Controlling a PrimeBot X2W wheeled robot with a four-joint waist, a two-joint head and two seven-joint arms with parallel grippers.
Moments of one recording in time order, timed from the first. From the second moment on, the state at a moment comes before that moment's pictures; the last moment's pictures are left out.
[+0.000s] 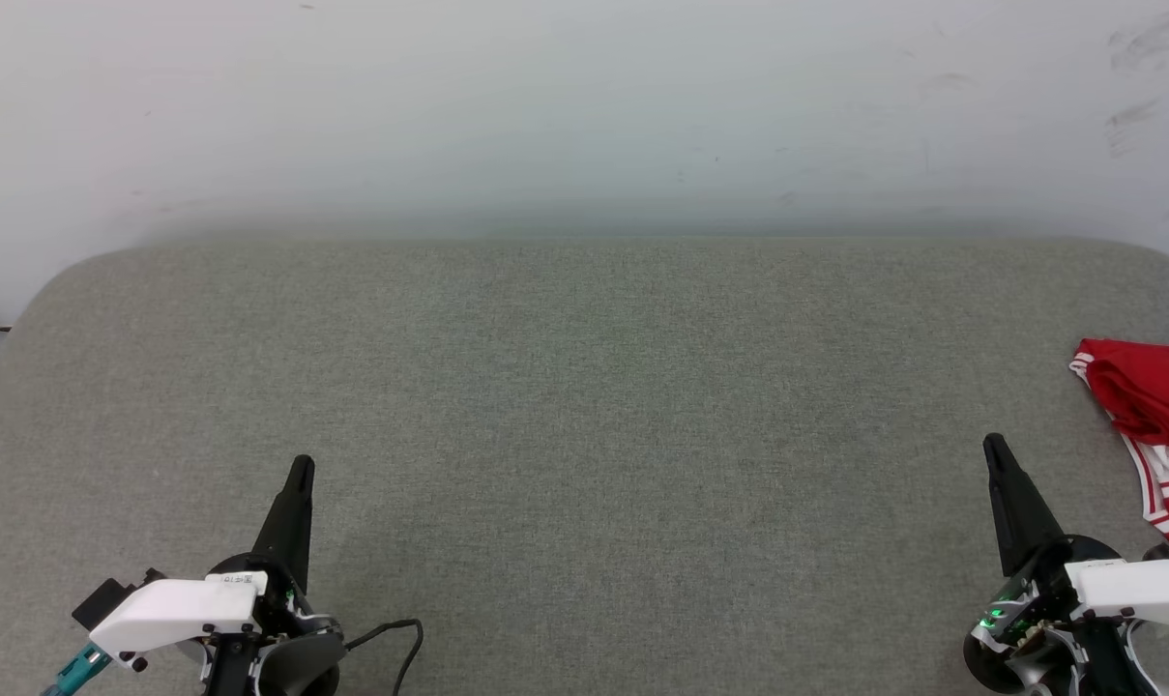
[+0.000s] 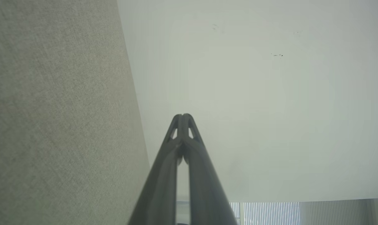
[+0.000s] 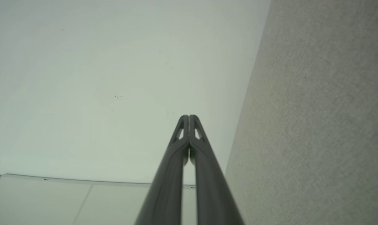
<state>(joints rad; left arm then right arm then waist) -0.10 0.06 0.10 0.25 -1.63 -0.13 0.10 -0.10 -0.06 -0.10 0.25 1.63 0.13 0.10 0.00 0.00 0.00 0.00</state>
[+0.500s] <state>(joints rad) -0.10 0.06 0.10 0.25 -1.62 -0.13 0.10 -0.10 -0.06 -0.10 0.25 1.63 0.13 0.11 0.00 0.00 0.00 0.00</state>
